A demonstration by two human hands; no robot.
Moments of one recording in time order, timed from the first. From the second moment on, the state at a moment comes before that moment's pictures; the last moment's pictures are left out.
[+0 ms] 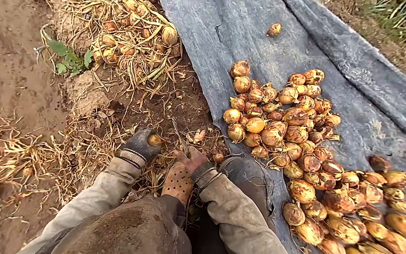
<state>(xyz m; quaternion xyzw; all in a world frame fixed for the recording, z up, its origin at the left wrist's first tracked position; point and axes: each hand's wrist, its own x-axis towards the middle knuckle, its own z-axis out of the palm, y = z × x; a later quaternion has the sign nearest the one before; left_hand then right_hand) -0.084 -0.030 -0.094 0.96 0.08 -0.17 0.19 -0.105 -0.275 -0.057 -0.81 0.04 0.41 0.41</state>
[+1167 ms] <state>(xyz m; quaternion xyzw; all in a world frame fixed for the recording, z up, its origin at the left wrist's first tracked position) -0.133 -0.120 -0.001 0.87 -0.04 -0.06 0.49 -0.116 -0.285 -0.073 -0.59 0.13 0.24 0.76</state>
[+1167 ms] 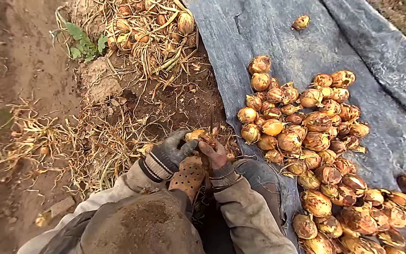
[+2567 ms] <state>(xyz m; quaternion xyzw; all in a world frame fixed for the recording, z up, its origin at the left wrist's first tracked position) -0.117 -0.095 0.011 0.93 -0.09 -0.27 0.25 -0.121 -0.276 -0.086 -0.64 0.08 0.38 0.67</state>
